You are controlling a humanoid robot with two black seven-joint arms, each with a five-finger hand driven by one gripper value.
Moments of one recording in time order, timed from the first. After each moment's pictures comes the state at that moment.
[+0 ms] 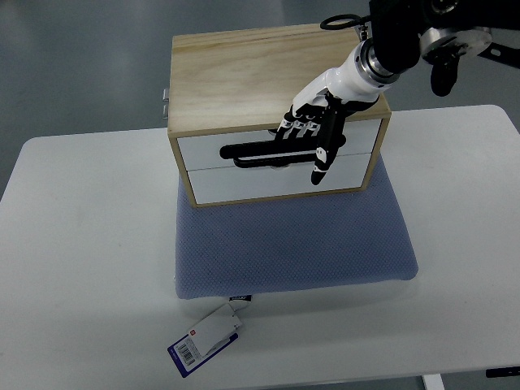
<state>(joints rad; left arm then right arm) 0.00 0.00 -0.09 -0.24 0.00 -0.03 -0.02 1.83 -0.46 -0.23 1.34 -0.26 0.51 -0.58</state>
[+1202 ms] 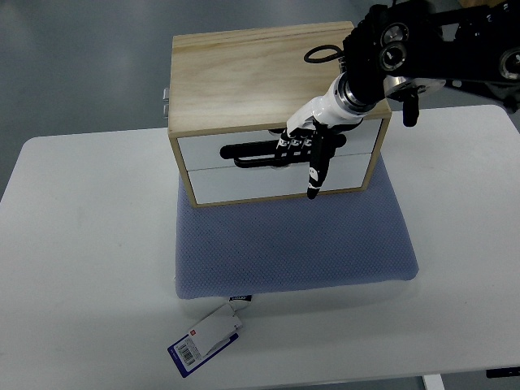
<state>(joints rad) 0.00 0.00 -0.09 -0.24 0.00 -0.03 -0.02 1.76 -0.36 -0.27 1.28 -0.38 0.45 -0.57</state>
